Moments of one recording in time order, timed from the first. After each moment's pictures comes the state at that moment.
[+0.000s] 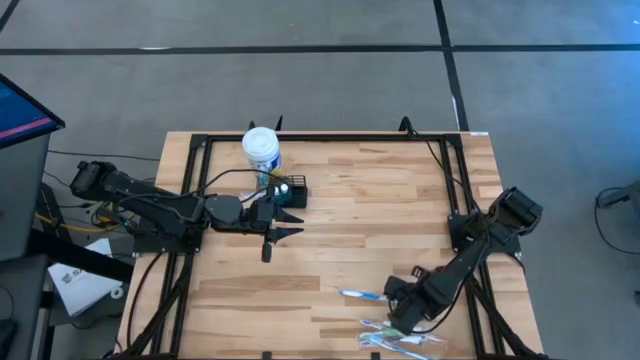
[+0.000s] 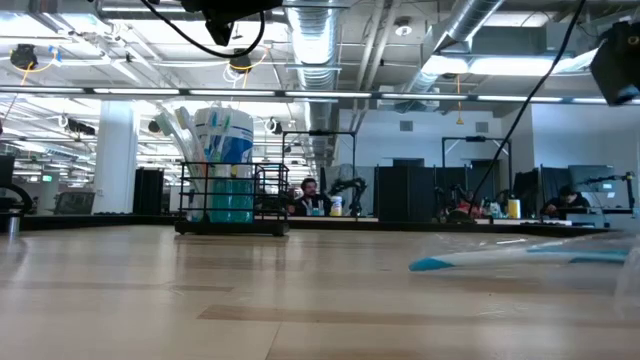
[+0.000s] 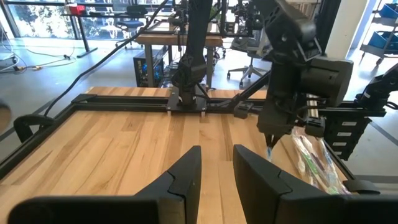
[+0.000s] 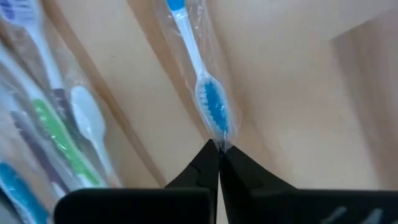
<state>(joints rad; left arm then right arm) -0.23 1.14 0.69 0.30 -0.26 -0.07 0.78 1.76 1.06 -0.80 0.04 1.24</state>
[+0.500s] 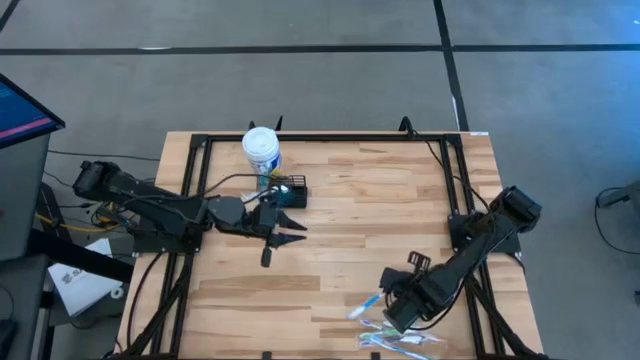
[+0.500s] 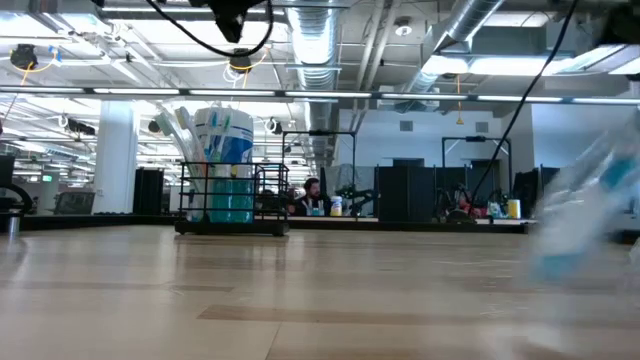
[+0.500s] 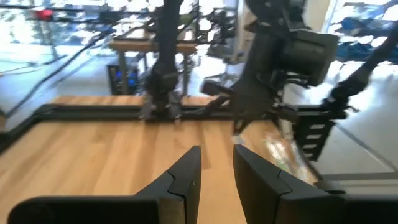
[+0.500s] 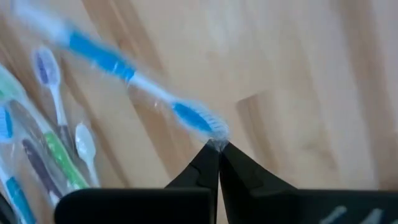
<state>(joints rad) -0.23 1.20 0.69 0.39 -0.14 -0.07 0.74 1.76 1.34 -1.19 0.23 1.11</state>
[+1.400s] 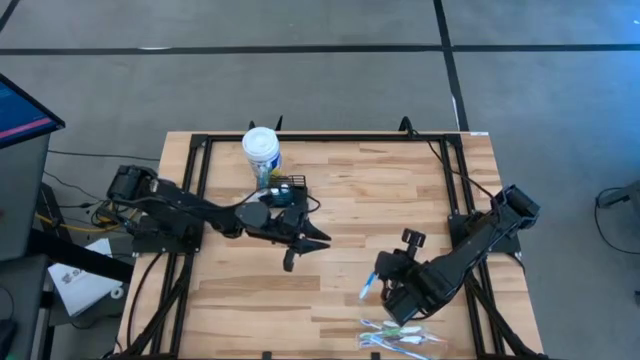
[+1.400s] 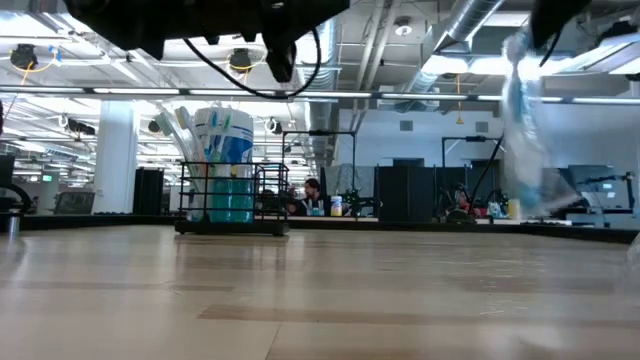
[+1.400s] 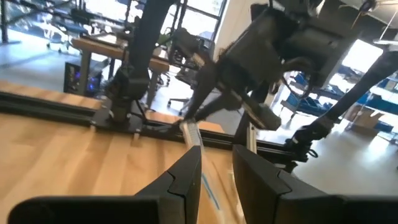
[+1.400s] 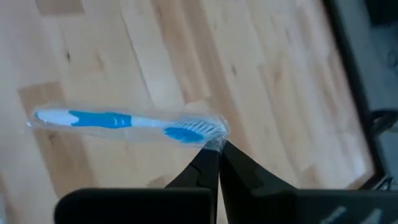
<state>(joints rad) -0.16 1.56 0.70 0.88 0.03 -0.30 0.70 1.76 1.55 -1.46 0.63 0.98</state>
